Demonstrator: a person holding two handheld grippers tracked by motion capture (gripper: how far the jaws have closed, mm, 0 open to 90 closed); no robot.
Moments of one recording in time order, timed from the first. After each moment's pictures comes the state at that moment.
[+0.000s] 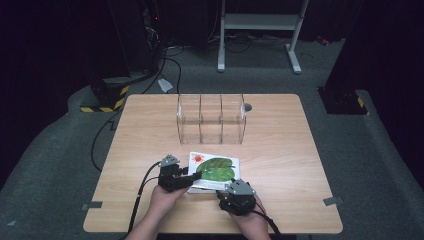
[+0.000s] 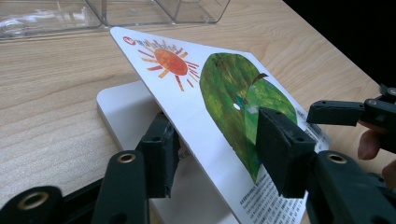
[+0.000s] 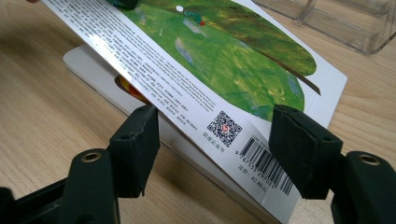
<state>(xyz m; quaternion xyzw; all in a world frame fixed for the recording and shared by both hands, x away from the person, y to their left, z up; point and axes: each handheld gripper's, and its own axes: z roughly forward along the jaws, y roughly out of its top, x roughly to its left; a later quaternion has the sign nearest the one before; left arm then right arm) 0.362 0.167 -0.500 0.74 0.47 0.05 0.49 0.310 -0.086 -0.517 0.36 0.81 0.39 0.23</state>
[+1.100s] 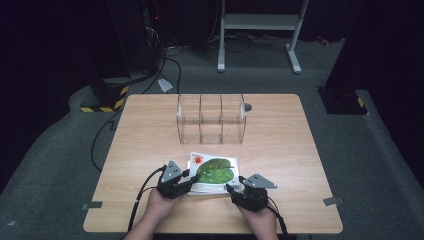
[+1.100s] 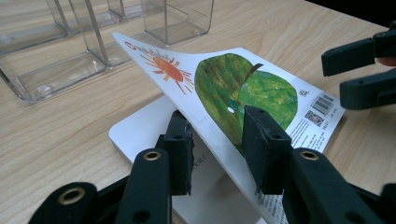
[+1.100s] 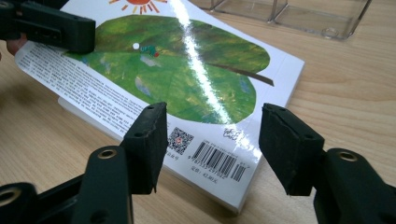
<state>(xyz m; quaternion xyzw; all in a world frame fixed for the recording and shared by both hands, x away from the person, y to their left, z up) 0.339 0.163 -0.499 0.78 0.36 0.18 0.48 0.321 -0.124 -0.507 0.42 0.77 0.45 0.17</state>
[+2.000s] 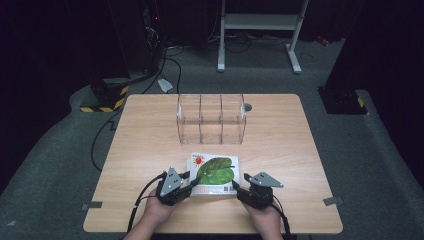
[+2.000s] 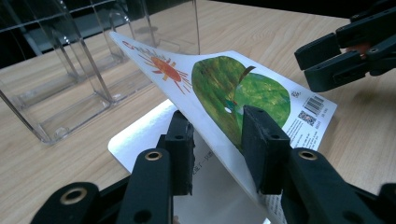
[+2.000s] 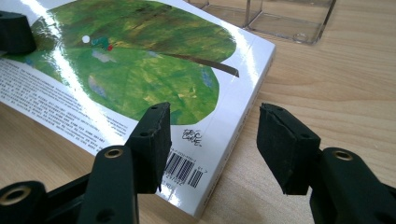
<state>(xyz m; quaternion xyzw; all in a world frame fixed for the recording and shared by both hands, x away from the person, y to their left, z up) 0.316 0.161 -0.491 0.78 0.29 0.25 0.49 0.328 -0.139 -0.510 0.43 0.76 0.45 0.18</state>
